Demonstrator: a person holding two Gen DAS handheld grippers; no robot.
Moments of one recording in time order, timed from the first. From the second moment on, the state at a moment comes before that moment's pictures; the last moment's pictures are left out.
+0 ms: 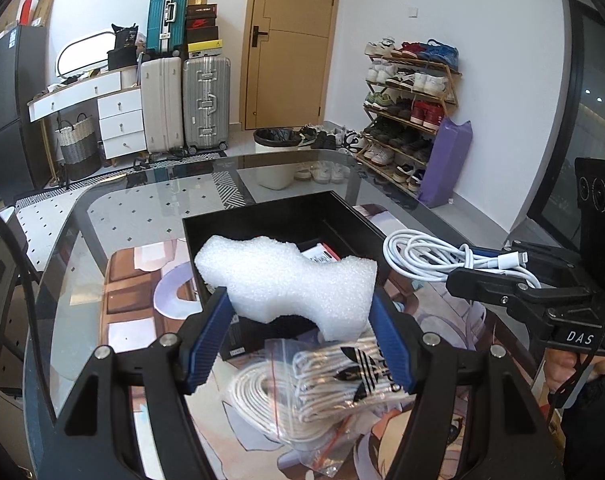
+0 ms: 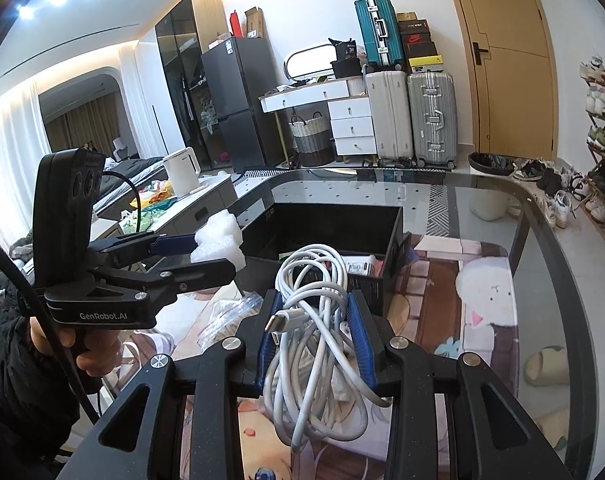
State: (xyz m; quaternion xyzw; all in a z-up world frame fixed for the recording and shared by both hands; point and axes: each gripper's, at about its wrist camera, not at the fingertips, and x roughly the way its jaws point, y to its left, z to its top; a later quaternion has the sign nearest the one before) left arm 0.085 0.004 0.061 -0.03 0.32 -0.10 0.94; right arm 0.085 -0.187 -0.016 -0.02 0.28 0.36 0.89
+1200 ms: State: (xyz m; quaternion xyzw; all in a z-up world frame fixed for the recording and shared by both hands) left arm 0.143 0.015 0.039 -0.03 0.36 -0.07 0.93; right arm 0.164 -0.131 -0.015 -0.09 0.32 0.35 0.87
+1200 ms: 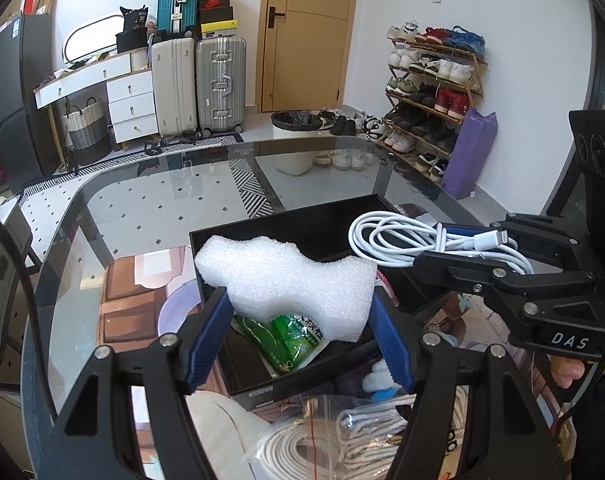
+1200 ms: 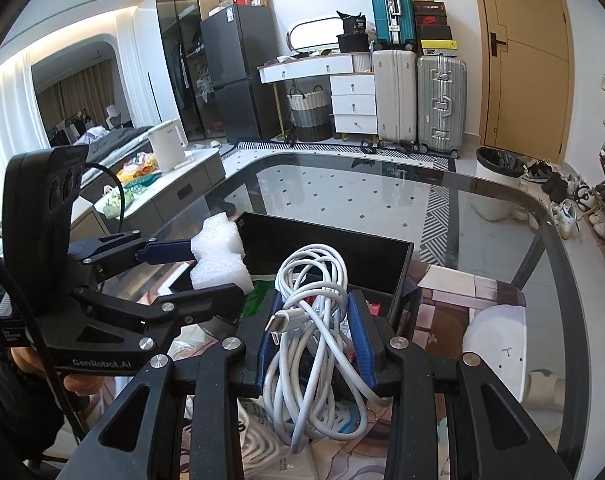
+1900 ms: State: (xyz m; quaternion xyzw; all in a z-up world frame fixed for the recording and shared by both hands) left arm 0.161 0.005 0.029 -0.01 0.37 -0.07 0.93; right arm 0.207 -0.111 -0.032 -0.10 0.34 0.36 0.86
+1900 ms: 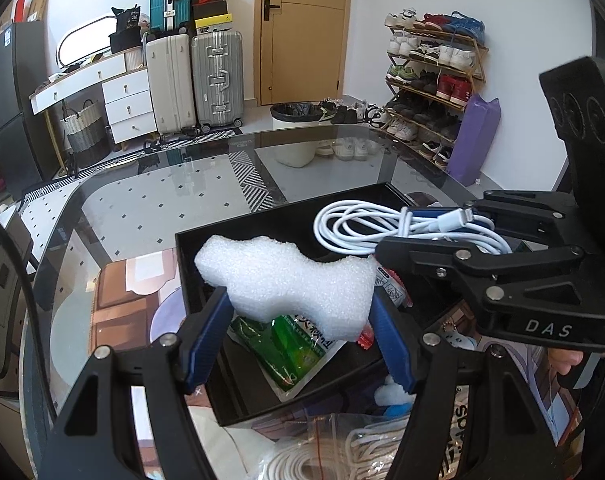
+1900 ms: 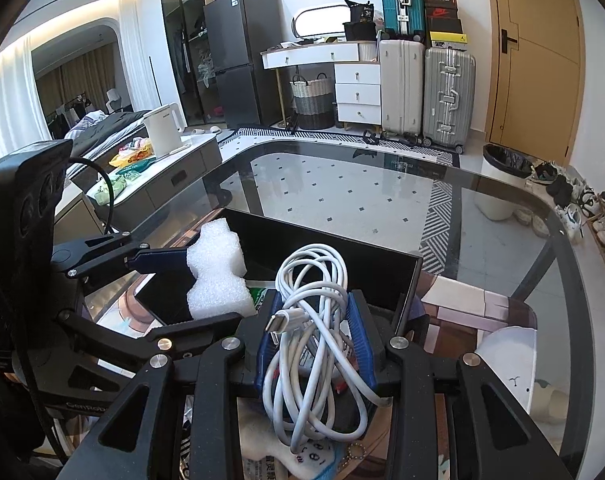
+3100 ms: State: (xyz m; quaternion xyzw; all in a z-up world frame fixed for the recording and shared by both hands) left arm 0.081 0.024 0.045 -0.02 0.33 -0.04 0.94; right arm 0.118 -0.181 -0.028 -0.03 0.31 0.34 0.89
